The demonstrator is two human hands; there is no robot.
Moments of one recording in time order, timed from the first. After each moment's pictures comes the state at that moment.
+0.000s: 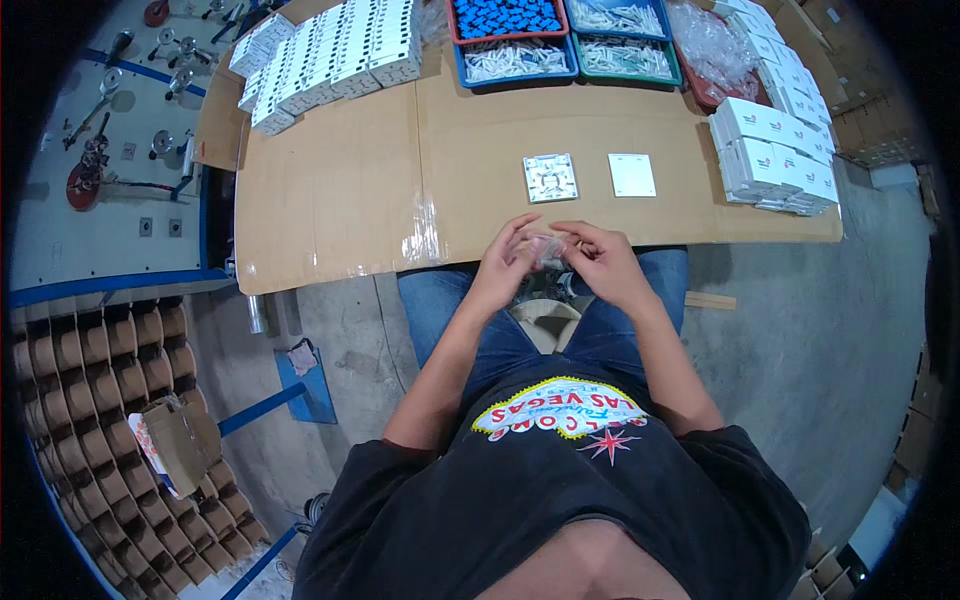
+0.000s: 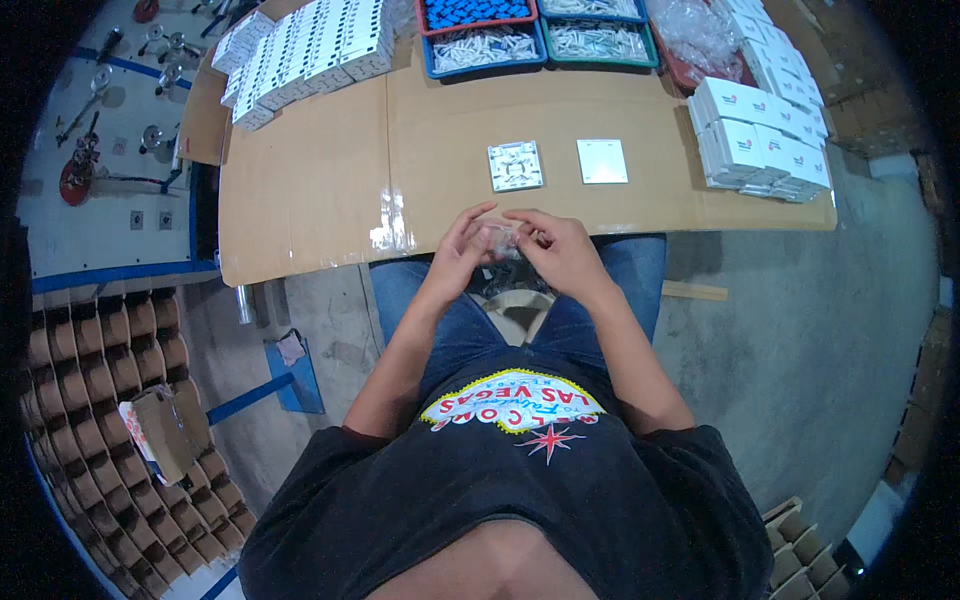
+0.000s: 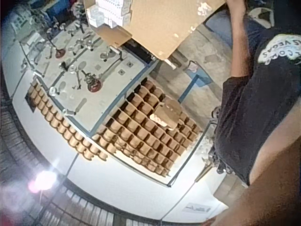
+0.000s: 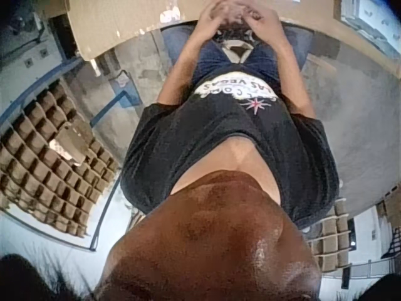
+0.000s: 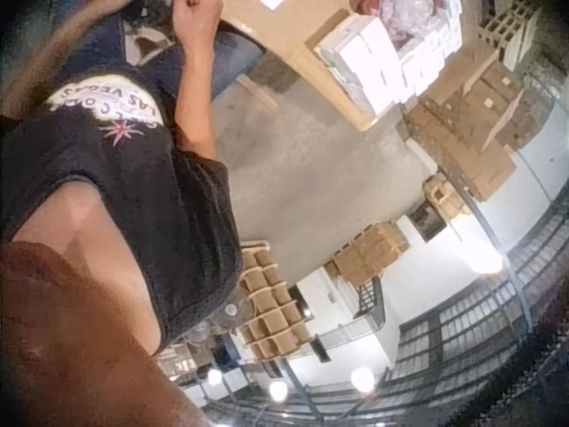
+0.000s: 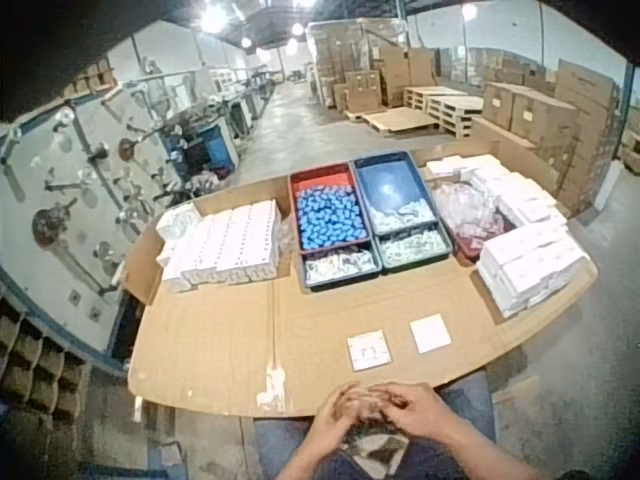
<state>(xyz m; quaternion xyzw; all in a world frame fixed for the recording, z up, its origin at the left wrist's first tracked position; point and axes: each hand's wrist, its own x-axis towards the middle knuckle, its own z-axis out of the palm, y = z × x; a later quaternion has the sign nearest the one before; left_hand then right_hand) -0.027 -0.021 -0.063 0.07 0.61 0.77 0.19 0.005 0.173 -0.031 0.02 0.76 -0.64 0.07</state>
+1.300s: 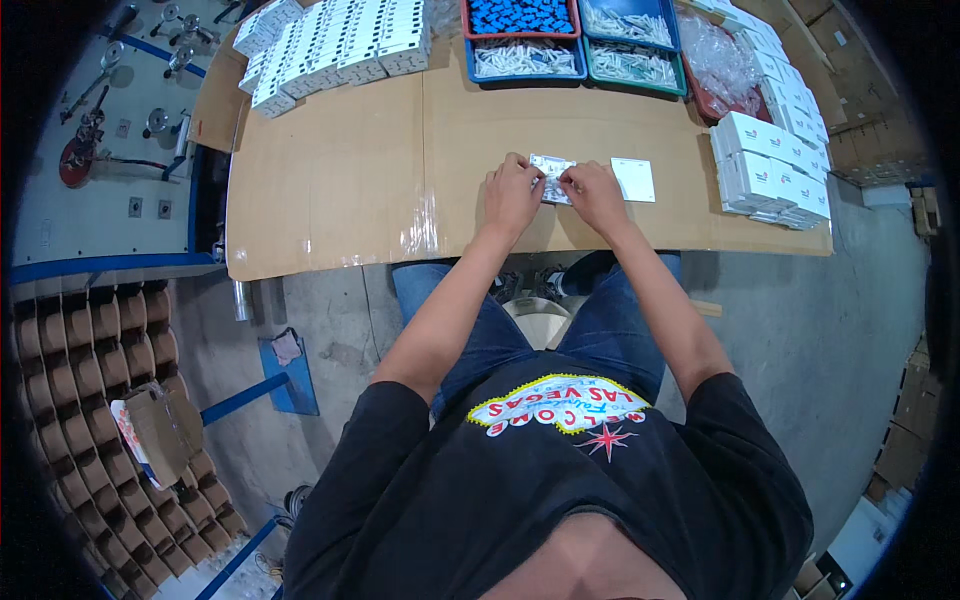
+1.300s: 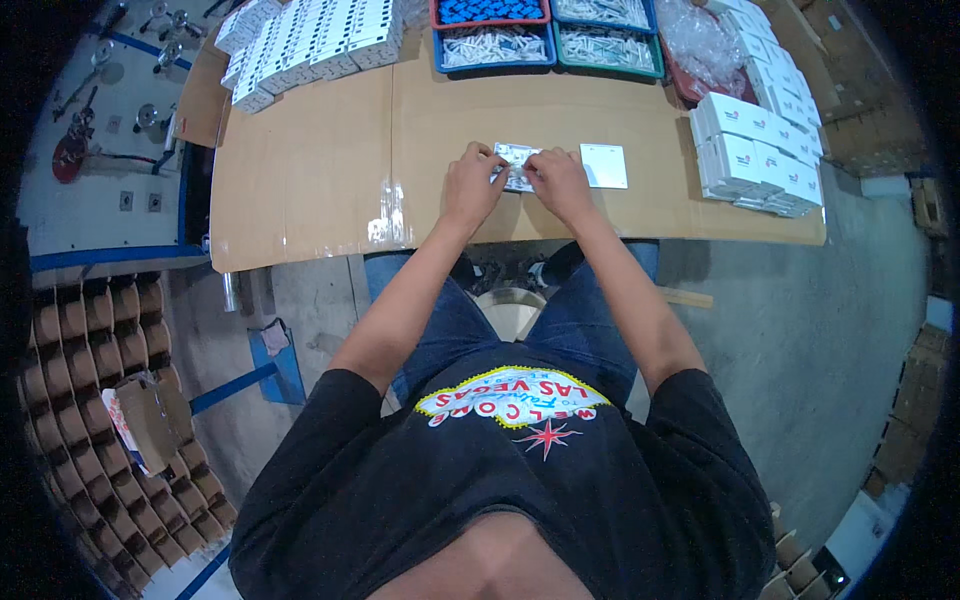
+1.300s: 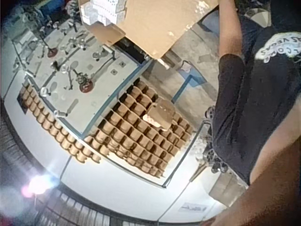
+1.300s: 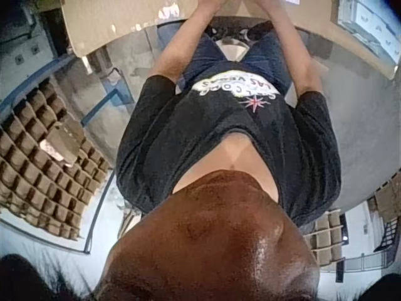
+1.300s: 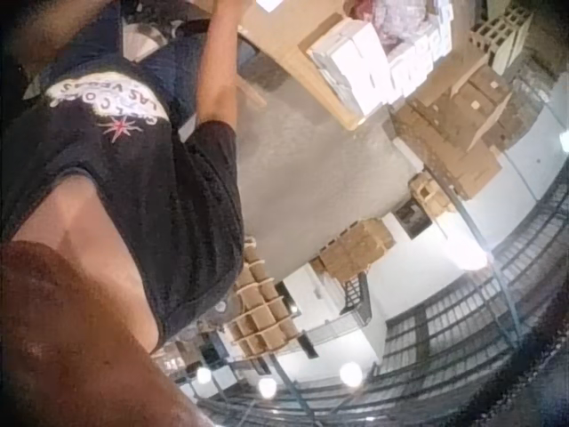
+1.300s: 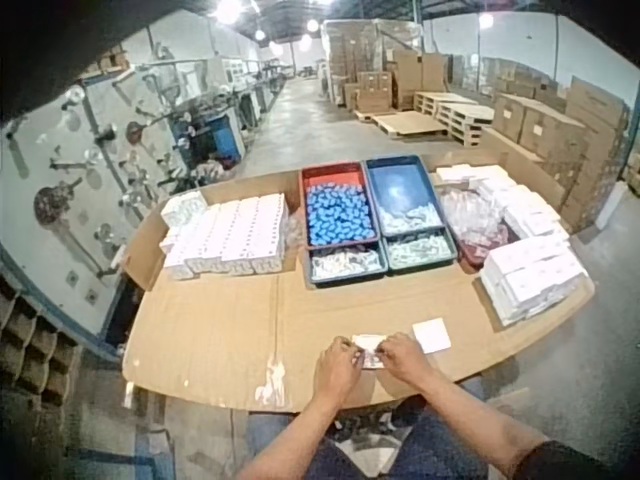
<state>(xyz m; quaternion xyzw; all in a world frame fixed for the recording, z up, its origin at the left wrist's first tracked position) -0.127 0.017 -0.116 0.20 0.93 0.31 -0.08 -0.101 0.208 -0.121 -0.11 0.96 -0.25 -0.09</state>
